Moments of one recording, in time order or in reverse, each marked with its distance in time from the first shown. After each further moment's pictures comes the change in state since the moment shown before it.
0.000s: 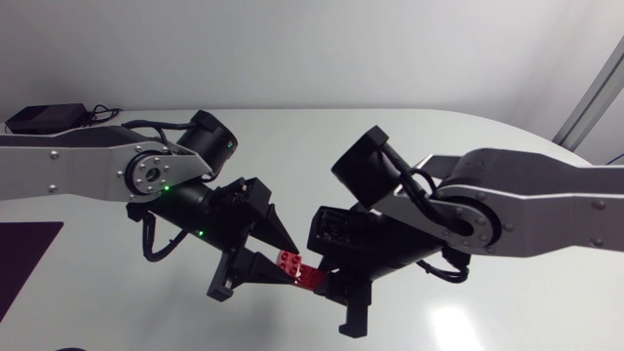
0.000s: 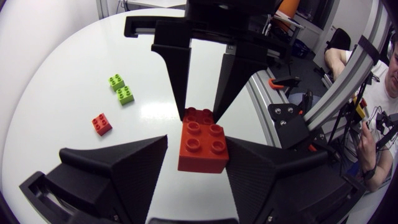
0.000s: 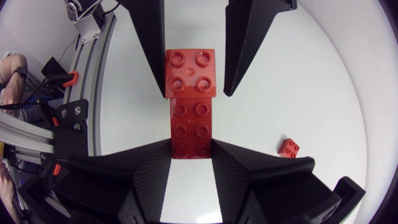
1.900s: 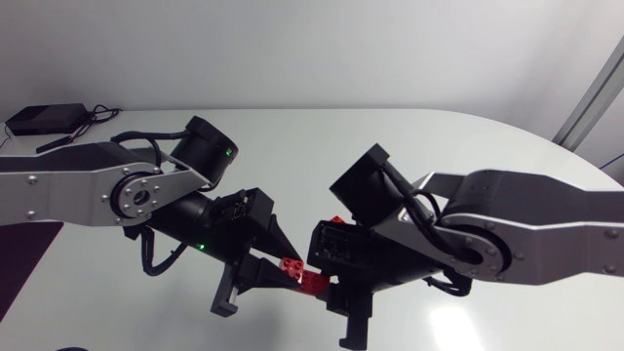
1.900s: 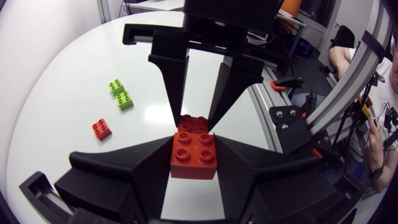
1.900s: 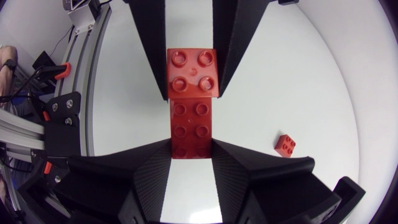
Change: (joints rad) left arm -0.052 -0.072 -0.079 0.112 -0.038 -0.085; right arm 0.053 -0.032 -0.061 0.052 0.099 0.022
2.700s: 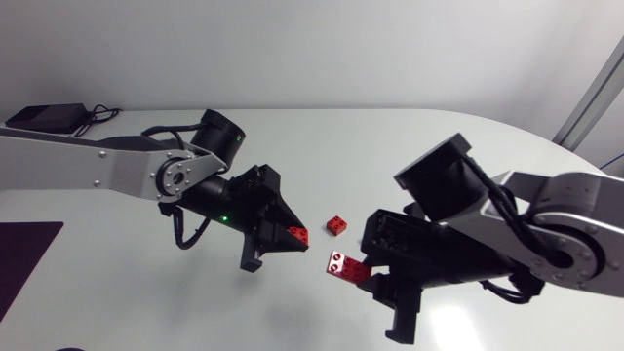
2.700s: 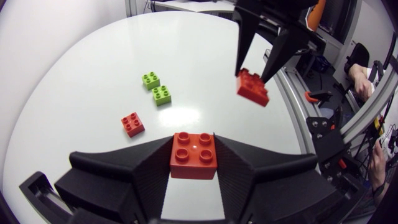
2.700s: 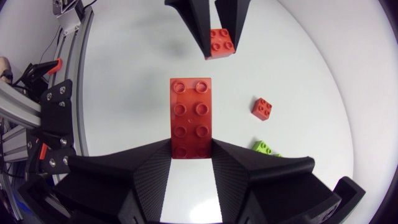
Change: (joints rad) left arm 0.082 0.219 0.099 0.185 0.003 -0.076; right arm -0.142 -0.220 -0.116 -0.078 0.024 -0.016
